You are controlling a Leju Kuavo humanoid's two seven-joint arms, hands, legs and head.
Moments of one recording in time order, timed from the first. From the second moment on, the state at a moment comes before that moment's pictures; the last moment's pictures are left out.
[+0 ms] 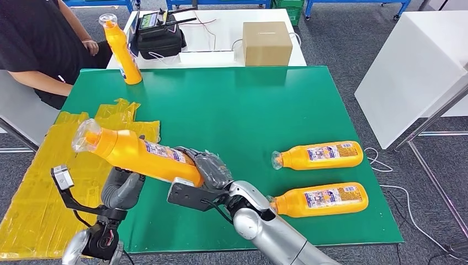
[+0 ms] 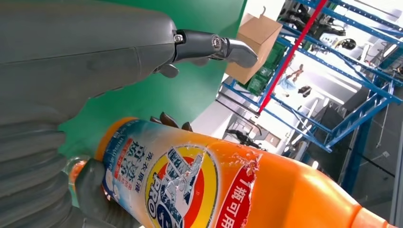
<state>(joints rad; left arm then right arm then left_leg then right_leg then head) 0.02 -0.02 -0.15 -1.60 0.70 -0.28 -0.09 -0.44 0.16 0.90 -1.18 0.43 -0.03 0.08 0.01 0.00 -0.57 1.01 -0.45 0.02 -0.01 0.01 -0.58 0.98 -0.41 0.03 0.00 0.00</state>
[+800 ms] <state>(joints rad) 0.03 0.00 -0.15 -1.63 0.50 -0.26 -0.20 -0.49 0.17 0.98 -1.07 0.29 0.00 0.05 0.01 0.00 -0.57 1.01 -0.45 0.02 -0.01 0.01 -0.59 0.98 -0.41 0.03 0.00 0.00</state>
